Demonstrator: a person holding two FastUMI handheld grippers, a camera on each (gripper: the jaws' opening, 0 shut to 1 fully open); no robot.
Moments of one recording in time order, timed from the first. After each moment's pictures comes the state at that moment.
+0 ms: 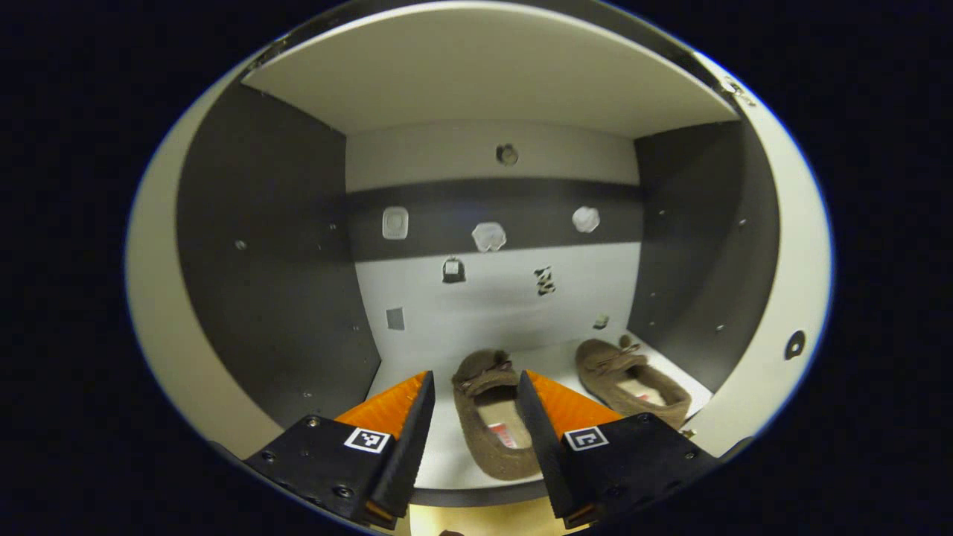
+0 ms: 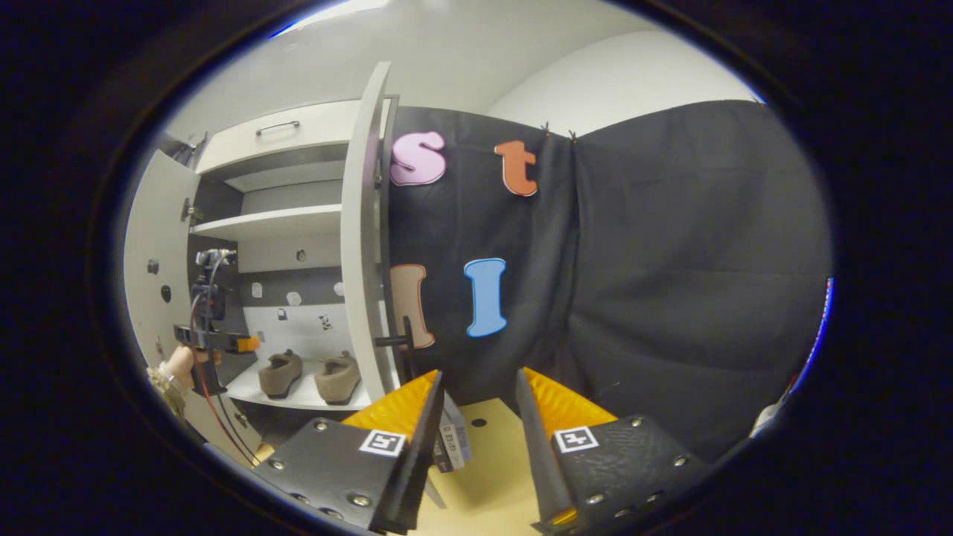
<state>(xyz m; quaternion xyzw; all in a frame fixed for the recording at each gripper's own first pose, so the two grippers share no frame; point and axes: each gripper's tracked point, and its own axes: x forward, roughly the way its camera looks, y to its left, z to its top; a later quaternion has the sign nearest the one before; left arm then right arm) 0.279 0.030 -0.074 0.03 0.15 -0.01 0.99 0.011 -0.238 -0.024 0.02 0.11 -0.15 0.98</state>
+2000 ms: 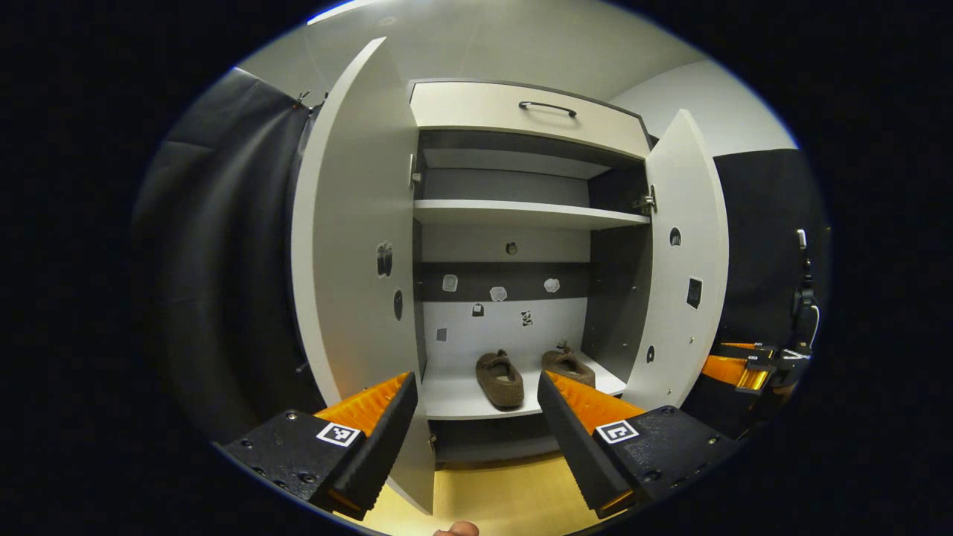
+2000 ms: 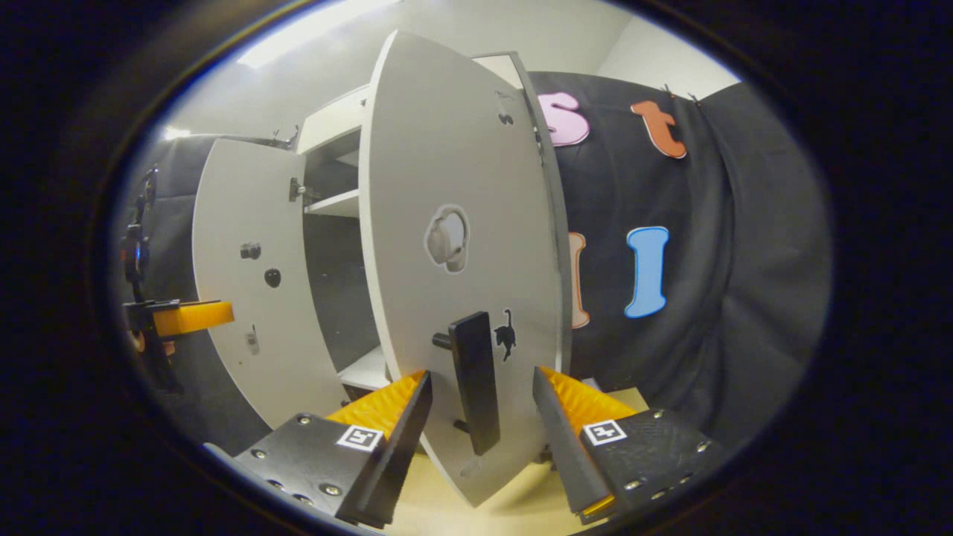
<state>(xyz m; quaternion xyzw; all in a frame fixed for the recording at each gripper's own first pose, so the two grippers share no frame) 0.031 0.061 0.035 0.01 0.08 0.01 1.00 0.086 -0.073 -0.061 0.07 0.16 0.13 0.98</state>
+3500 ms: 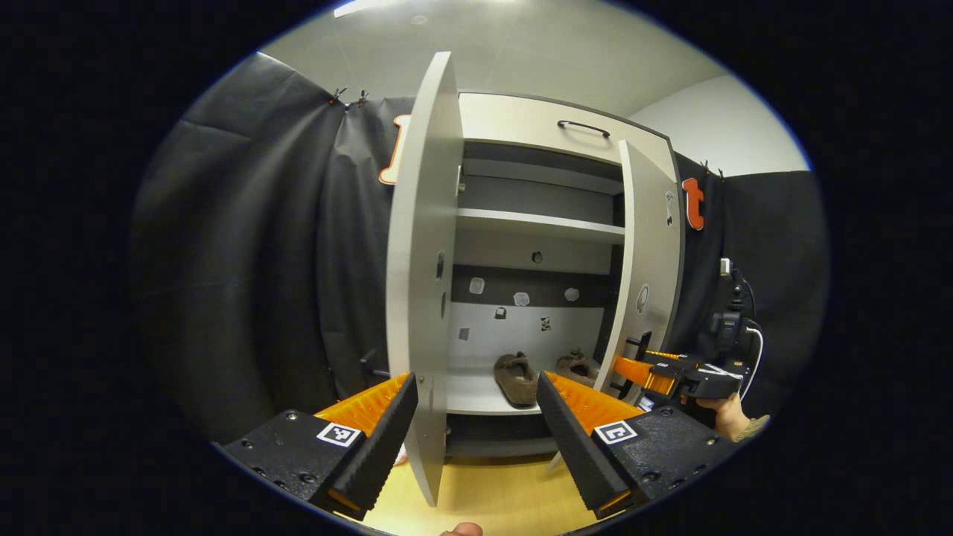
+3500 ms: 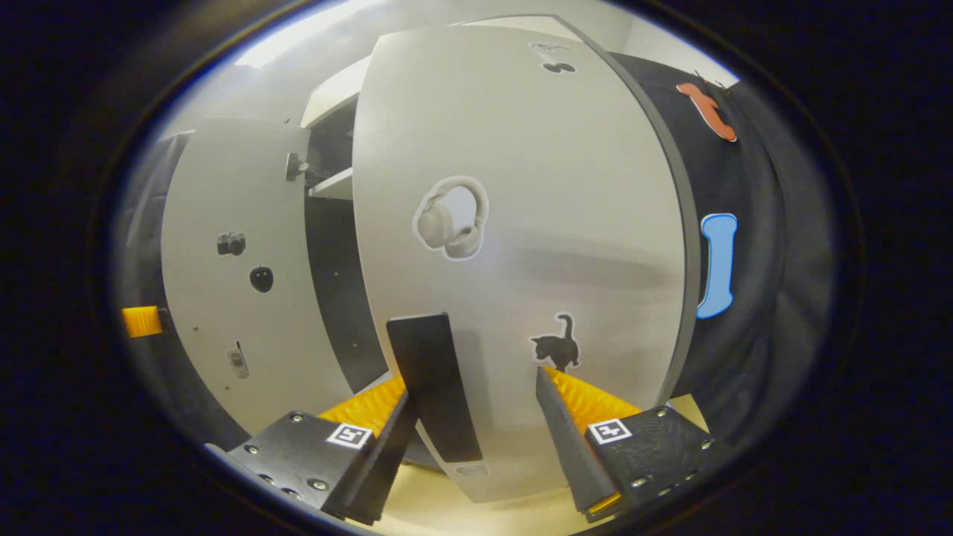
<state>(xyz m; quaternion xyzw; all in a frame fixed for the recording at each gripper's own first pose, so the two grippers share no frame) -0.009 0.098 0.051 -0.02 0.07 0.05 1.00 0.175 0.036 -0.102 0.07 0.17 0.19 0.97</state>
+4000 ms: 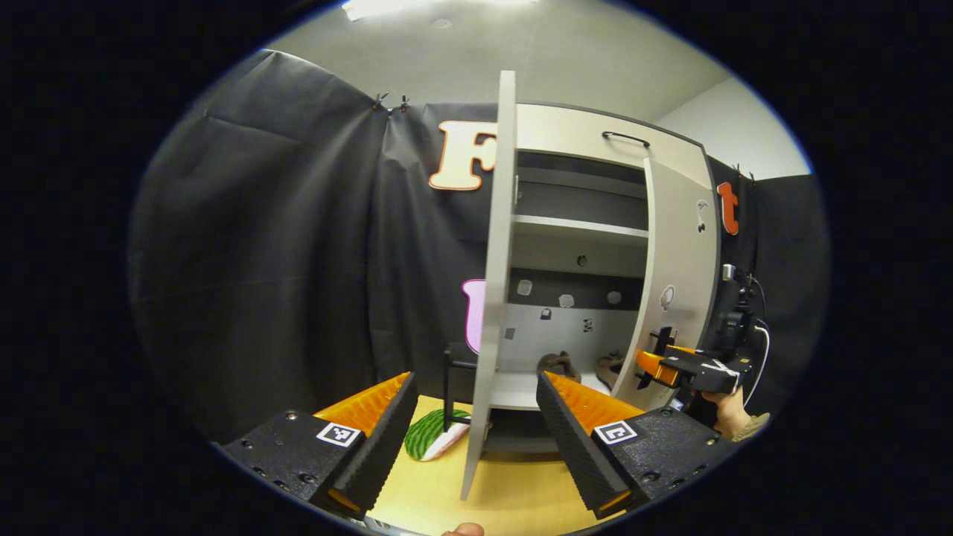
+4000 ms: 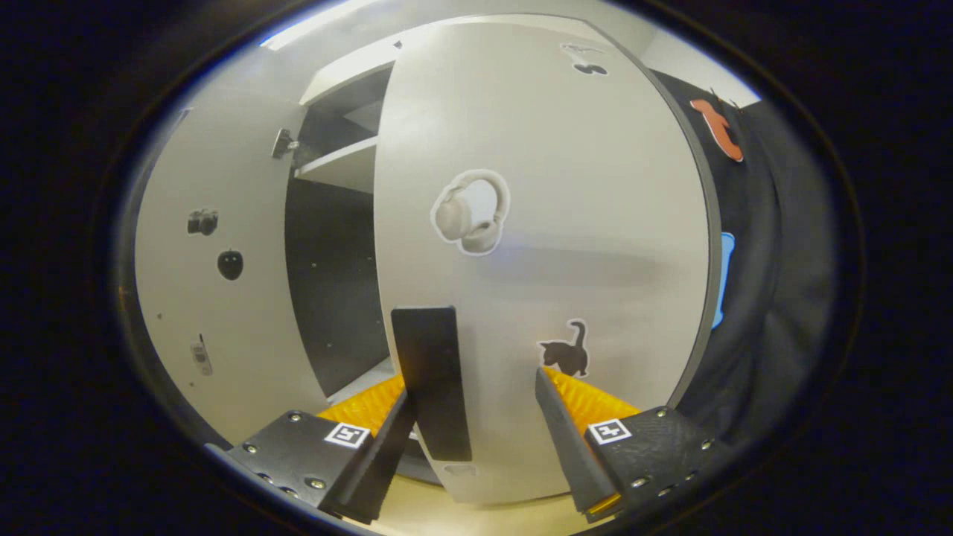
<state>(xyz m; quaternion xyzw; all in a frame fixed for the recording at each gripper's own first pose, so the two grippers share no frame) -0.046 0.154 0.055 -0.03 0.07 0.13 0.99 0.196 0.053 -0.106 0.02 0.15 0.15 0.98</state>
